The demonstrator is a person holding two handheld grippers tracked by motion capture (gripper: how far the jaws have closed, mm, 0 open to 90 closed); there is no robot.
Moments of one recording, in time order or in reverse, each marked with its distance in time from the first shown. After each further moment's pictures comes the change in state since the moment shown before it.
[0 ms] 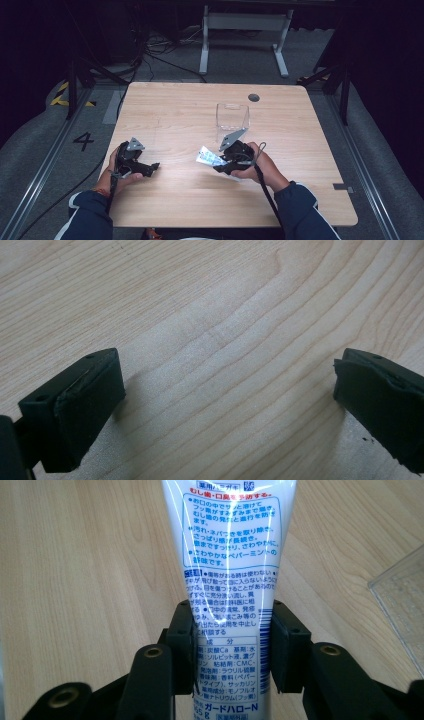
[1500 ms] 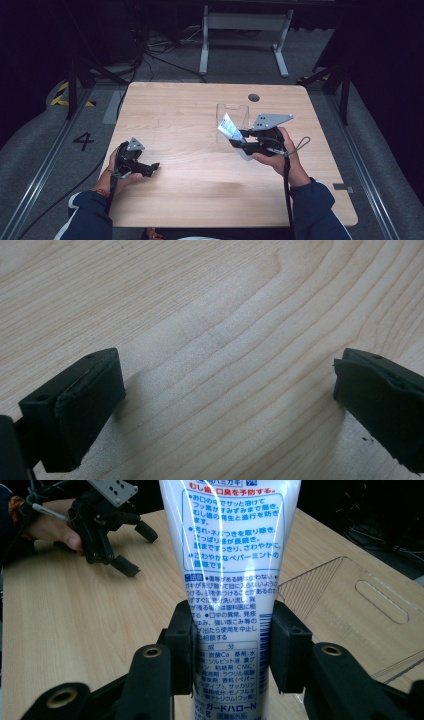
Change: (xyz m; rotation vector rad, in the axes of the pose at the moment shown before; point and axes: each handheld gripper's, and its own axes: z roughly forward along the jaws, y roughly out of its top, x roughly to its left) left arm 0.000 0.000 0.000 0.000 0.001 -0.001; right arm -0.013 -0.005 -0.091 -0.369 -0.169 0.047
